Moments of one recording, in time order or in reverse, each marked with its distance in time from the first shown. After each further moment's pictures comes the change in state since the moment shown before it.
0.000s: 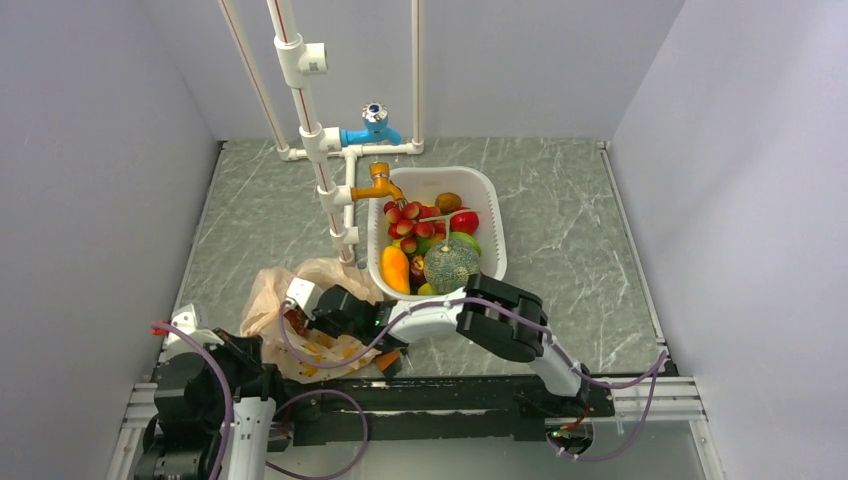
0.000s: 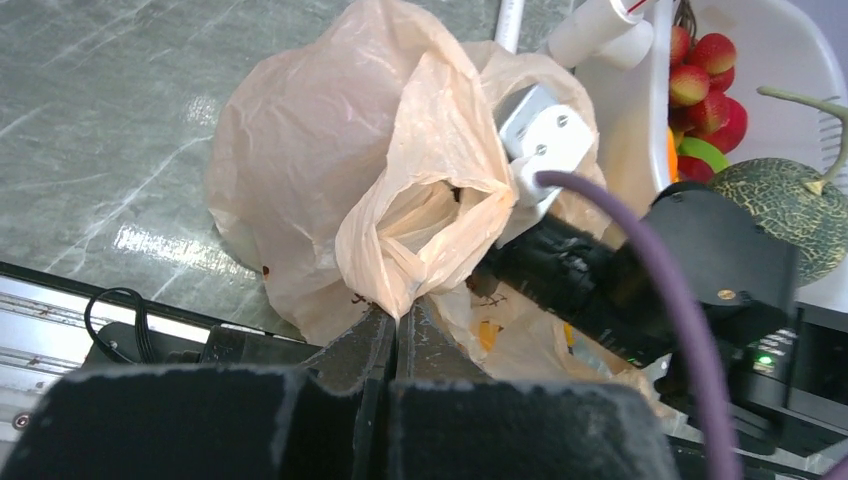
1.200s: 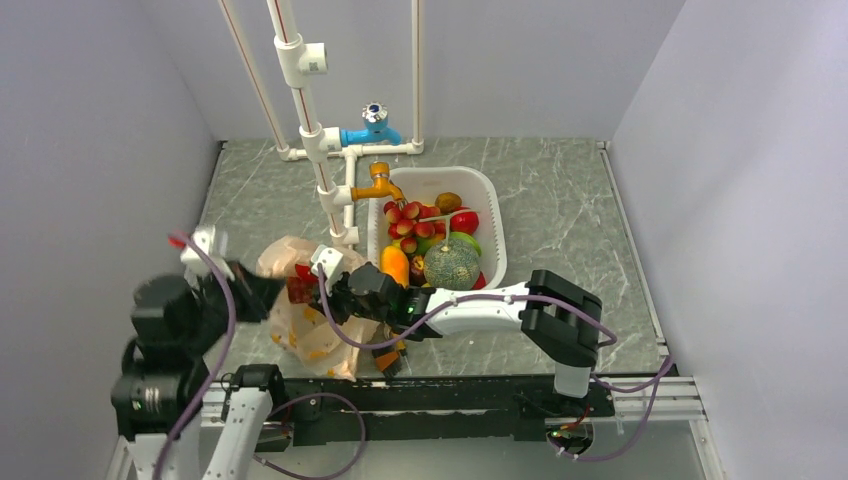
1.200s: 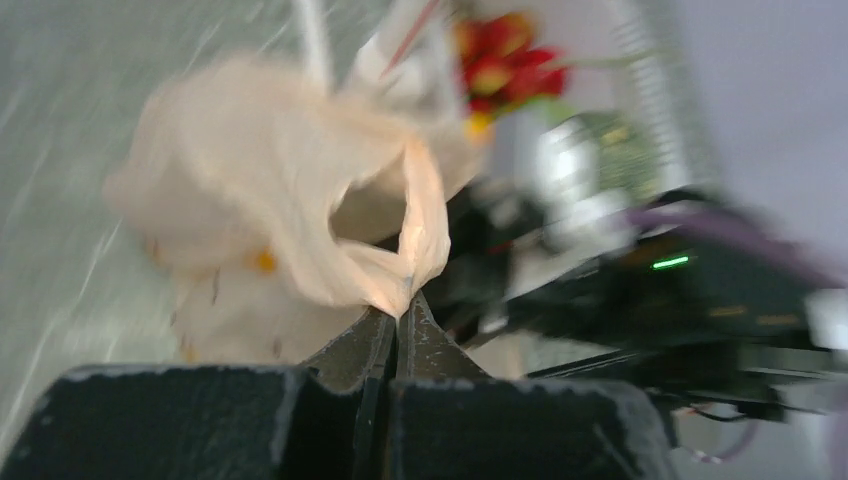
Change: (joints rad) left arm -0.043 0.493 0.254 0.344 0.420 0.144; right arm -0.038 -0.326 -0.172 0.103 -0.099 0.202
